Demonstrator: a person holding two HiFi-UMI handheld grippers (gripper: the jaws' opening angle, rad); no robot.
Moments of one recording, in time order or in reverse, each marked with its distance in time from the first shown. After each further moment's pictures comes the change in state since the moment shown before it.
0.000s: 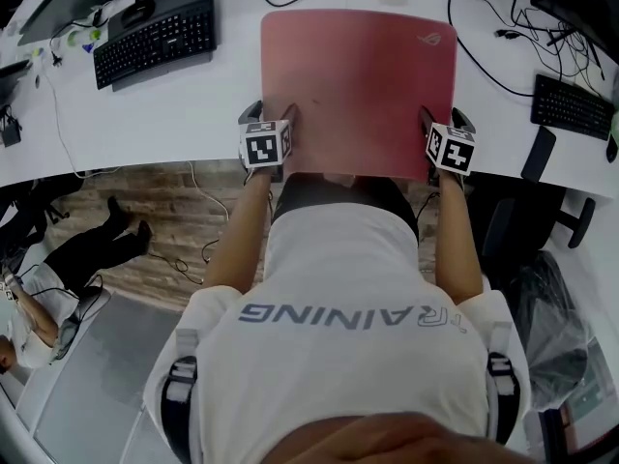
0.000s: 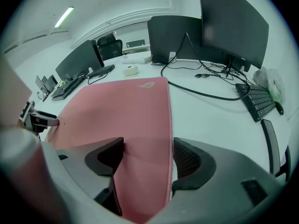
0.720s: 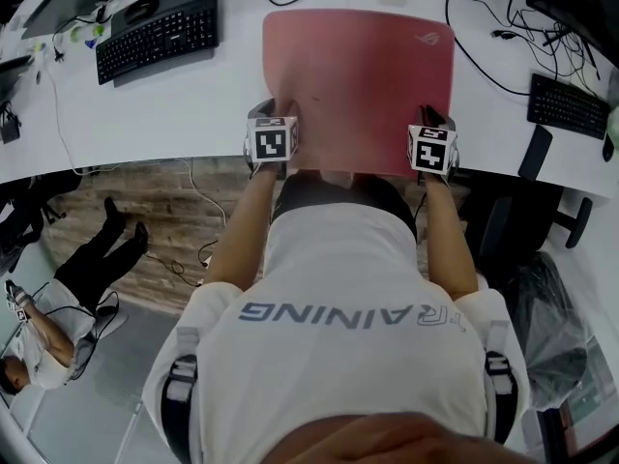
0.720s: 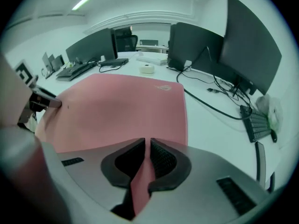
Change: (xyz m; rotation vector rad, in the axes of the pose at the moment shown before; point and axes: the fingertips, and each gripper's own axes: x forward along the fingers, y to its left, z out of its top) left arm -0.002 -0.014 -0.002 0.034 0.017 0.001; right arm -0.004 0.033 -0.001 -0.185 -0.008 -0.058
